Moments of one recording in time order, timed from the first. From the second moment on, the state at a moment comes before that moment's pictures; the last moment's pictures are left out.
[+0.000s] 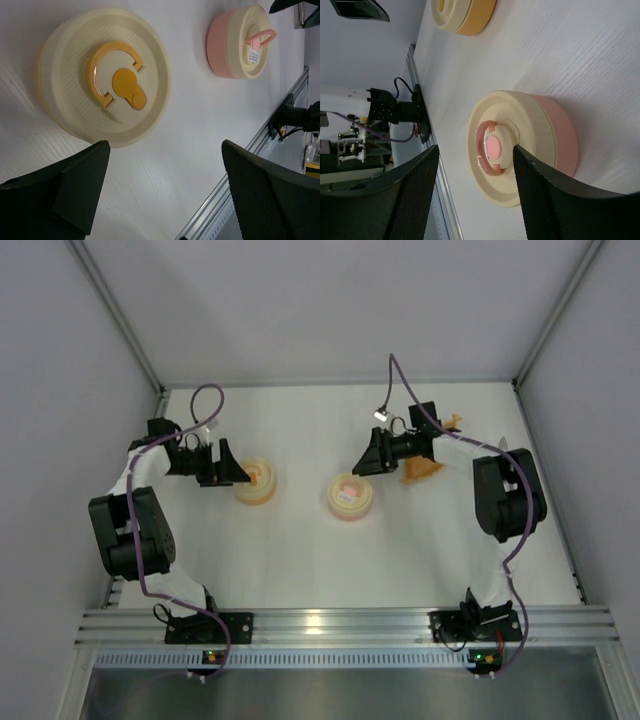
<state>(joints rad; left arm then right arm) 0.24 1.67 1.20 -0.78 0.93 0.24 0.26 1.94 1.27 -0.21 -1.10 0.27</state>
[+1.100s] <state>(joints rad) 0.24 1.65 1.15 -0.69 0.94 0.15 0.36 1.95 1.32 -0.46 -0.98 0.01</state>
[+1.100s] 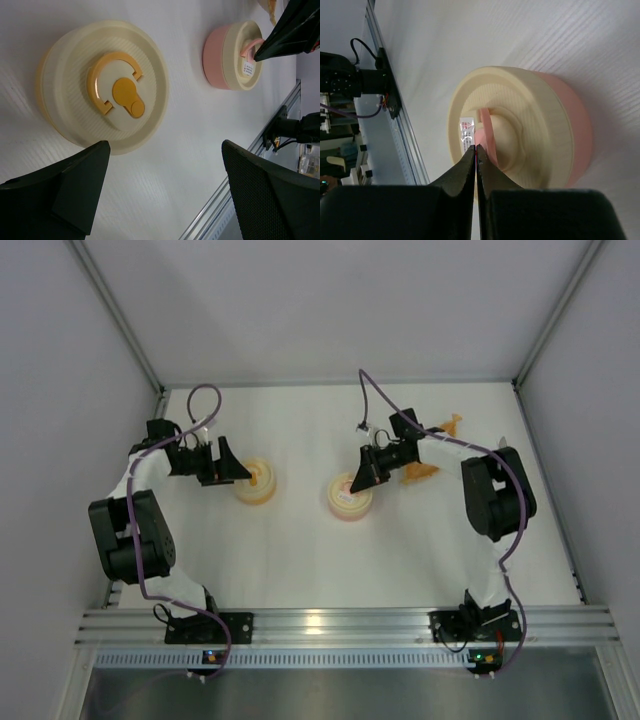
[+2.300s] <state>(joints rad) 0.22 1.85 1.20 -0.49 0.78 0.06 0.33 1.93 1.47 -0.44 -1.28 0.13</state>
